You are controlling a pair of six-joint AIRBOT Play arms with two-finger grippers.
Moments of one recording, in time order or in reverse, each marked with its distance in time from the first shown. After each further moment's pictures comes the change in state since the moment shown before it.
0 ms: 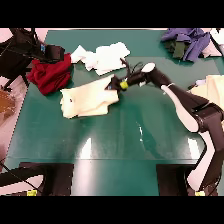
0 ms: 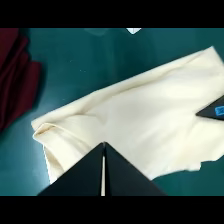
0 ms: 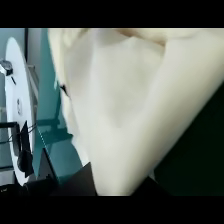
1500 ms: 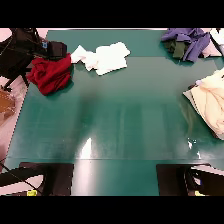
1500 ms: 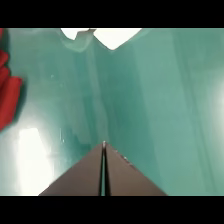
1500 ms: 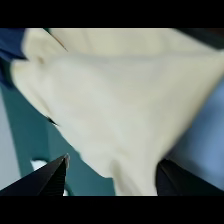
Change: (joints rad) left arm 0.000 0.000 0.000 -0.072 0.047 -0.009; right arm -1.717 0.668 -0.256 -0.260 0.319 0.487
